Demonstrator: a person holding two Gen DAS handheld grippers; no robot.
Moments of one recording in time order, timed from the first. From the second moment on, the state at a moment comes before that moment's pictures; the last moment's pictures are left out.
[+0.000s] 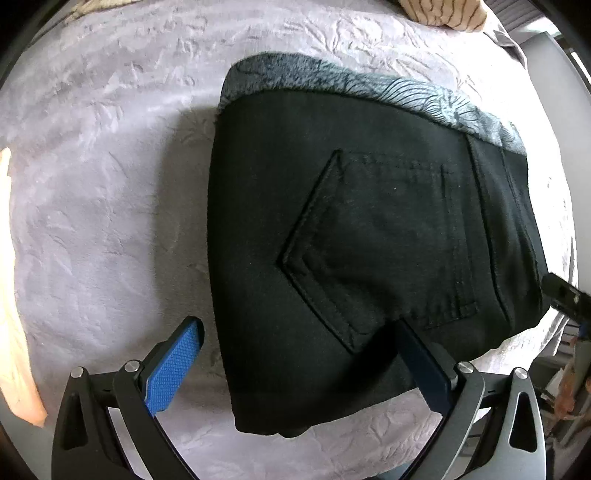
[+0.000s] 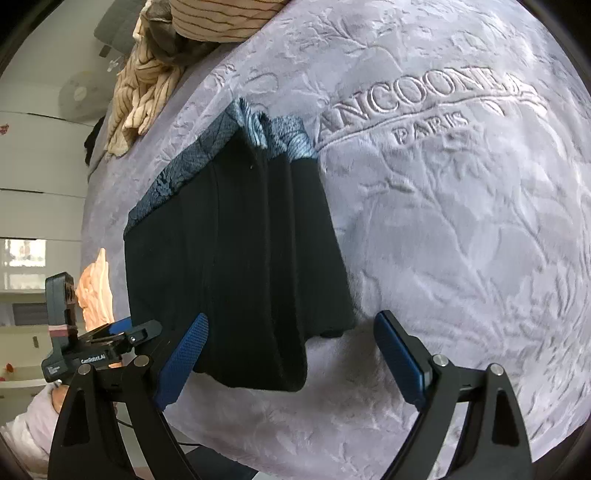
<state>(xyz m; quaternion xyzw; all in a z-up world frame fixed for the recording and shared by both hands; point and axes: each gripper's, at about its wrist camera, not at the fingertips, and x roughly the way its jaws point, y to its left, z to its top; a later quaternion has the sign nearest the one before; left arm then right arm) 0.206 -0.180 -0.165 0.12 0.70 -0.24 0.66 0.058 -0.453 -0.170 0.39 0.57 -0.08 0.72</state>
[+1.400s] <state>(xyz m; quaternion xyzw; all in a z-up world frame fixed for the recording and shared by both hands) 0.290 -0.201 -0.214 0.03 0.69 -0.31 0.66 0.131 -0.485 -0.228 0.46 0.59 0.05 0.67</state>
